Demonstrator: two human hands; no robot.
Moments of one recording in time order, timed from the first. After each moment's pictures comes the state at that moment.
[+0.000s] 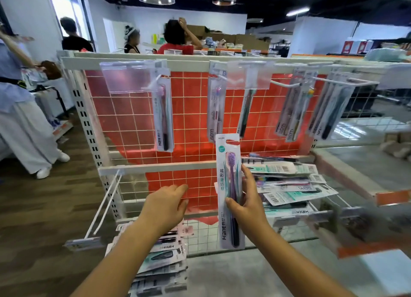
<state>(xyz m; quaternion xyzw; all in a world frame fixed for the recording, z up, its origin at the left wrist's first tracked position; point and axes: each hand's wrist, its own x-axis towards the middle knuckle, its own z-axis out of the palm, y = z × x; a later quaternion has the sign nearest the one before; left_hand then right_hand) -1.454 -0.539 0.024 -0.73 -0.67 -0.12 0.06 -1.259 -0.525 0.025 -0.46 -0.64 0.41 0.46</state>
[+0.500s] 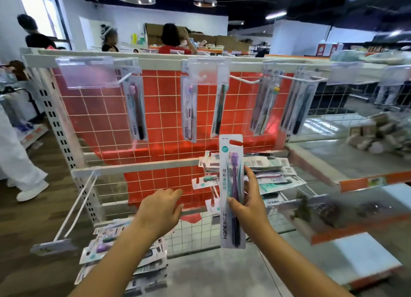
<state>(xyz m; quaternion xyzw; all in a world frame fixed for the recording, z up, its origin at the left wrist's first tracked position) -1.404 -0.544 0.016 -0.76 -0.63 -0.13 0.06 -1.197 -0.539 0.023 -0.47 -0.61 0.42 0.49</state>
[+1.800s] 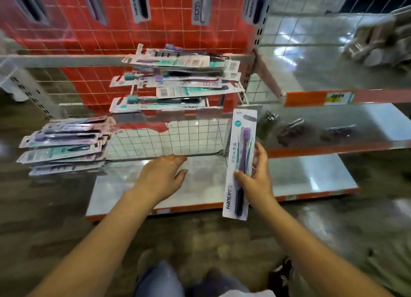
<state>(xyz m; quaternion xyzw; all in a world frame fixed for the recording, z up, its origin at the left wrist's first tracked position) -1.120 -0.587 -0.083 -0.71 -0.69 -0.05 -0.09 -0.908 -0.566 -0.095 -0.57 -0.55 0.47 0.38</state>
